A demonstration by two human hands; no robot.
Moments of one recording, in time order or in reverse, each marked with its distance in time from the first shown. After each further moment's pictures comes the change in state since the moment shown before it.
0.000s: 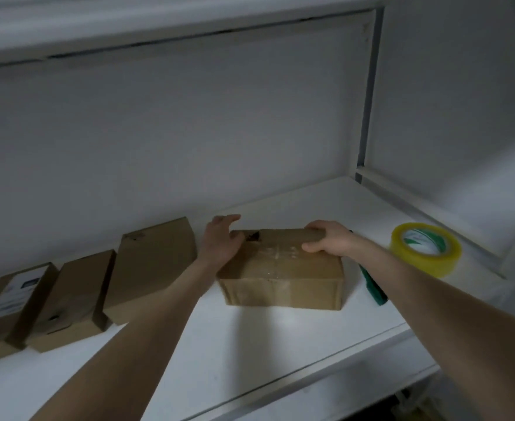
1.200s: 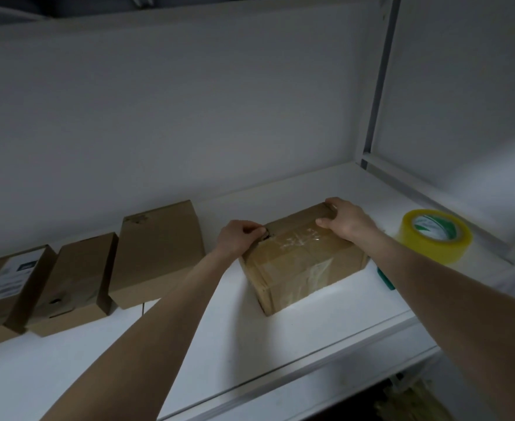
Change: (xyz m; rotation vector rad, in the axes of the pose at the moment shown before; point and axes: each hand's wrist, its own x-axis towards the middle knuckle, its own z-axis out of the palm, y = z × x) left_hand -0.009 -0.014 0.017 -0.300 -0.200 -0.053; right_hand -0.002 -0.013 0.013 -0.258 0.296 0.134
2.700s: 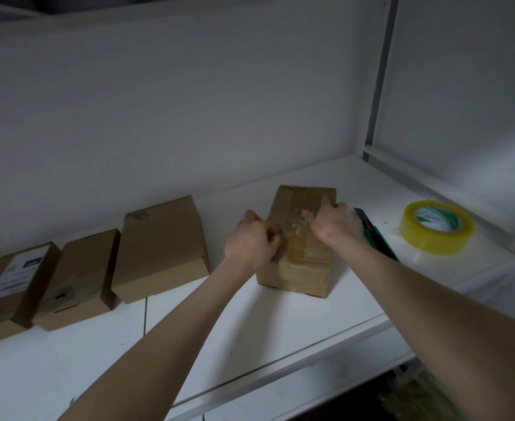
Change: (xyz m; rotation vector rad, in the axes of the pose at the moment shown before) left_hand -0.043 0.033 0.017 0.515 0.093 0.133; right_hand -0.027 -0.036 0.024 -0.125 0.038 0.179
